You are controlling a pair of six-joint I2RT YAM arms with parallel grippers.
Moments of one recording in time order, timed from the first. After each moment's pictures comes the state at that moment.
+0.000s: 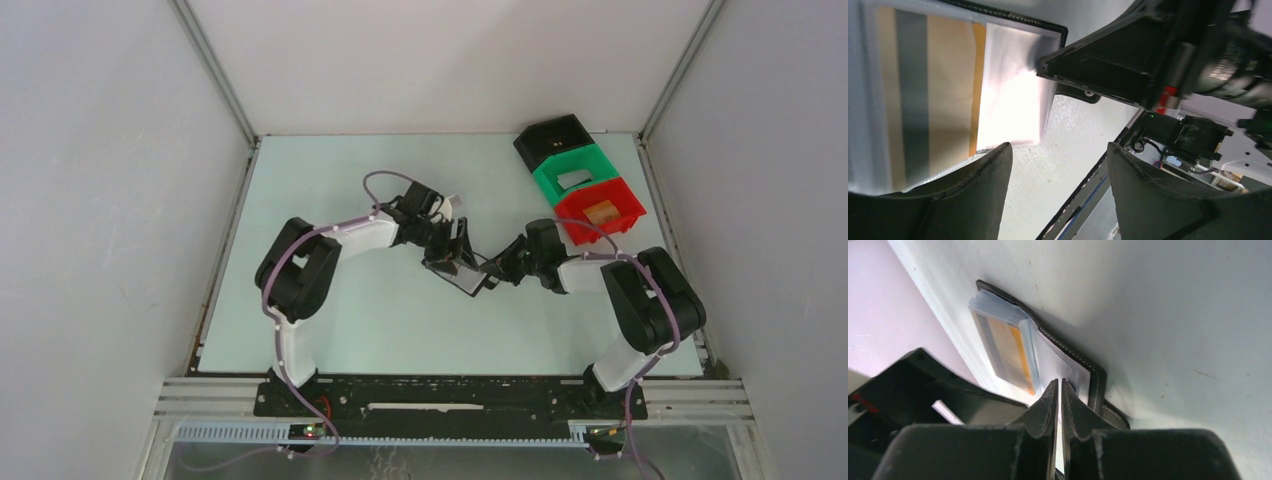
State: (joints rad) left arm -0.62 1.96 1.28 -0.29 0.66 -0.60; right arm 0.36 1.64 0.61 0.27 -0.34 1.23
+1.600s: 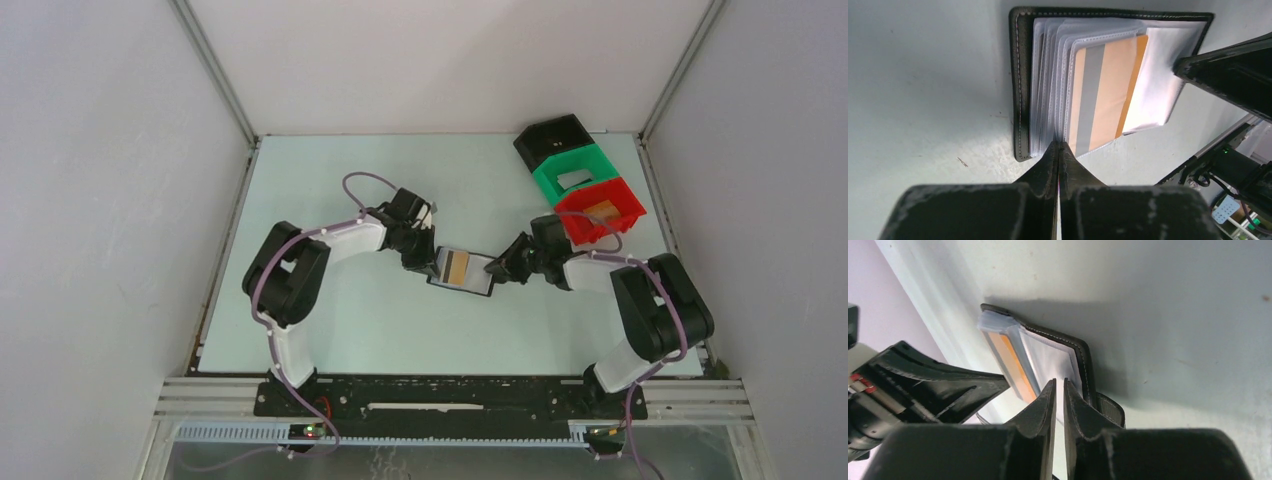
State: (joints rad) left arm -0.57 1.89 1.20 -0.41 0.38 -0.52; right arm 0.32 1.62 0.64 0.17 -0.37 1.07
